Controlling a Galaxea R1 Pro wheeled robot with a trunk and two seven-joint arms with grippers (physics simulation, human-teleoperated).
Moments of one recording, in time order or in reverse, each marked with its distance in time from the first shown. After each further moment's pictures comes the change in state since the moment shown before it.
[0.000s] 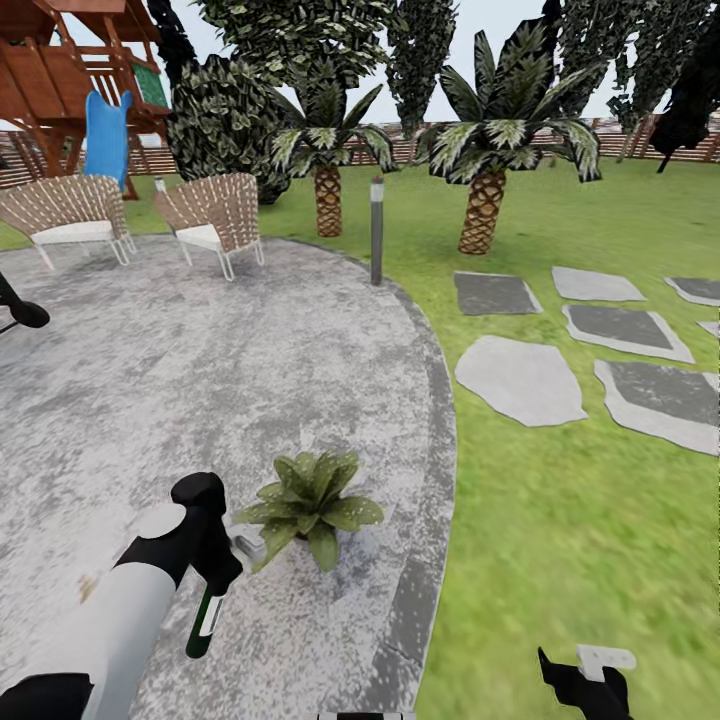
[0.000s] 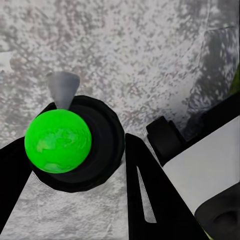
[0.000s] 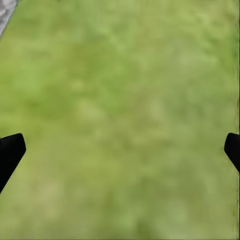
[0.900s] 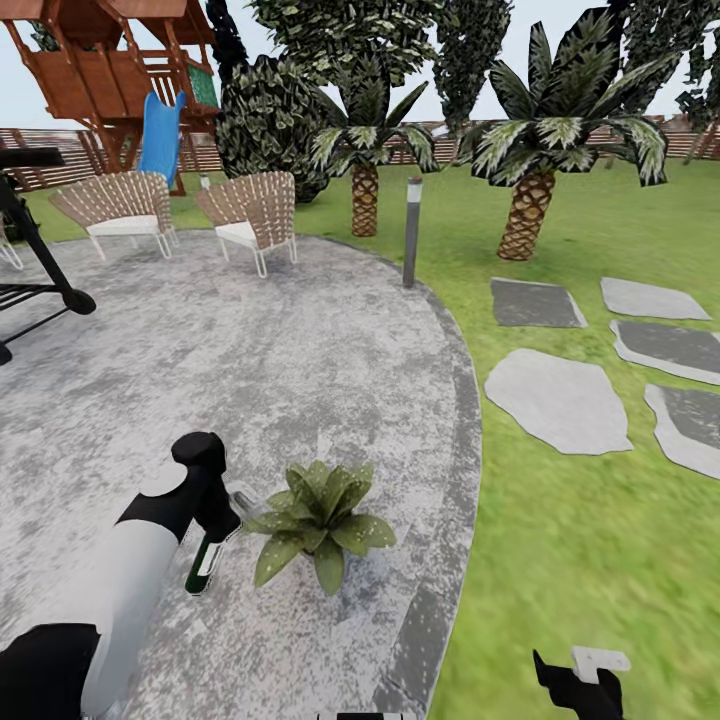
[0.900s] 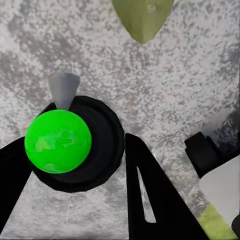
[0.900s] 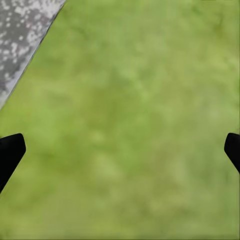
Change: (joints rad) left arm -0.127 0.009 -0.027 -0.010 -0.040 -0.018 0.019; right arm 0.001 0.015 0.000 0.003 0.002 0.002 -0.006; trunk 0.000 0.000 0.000
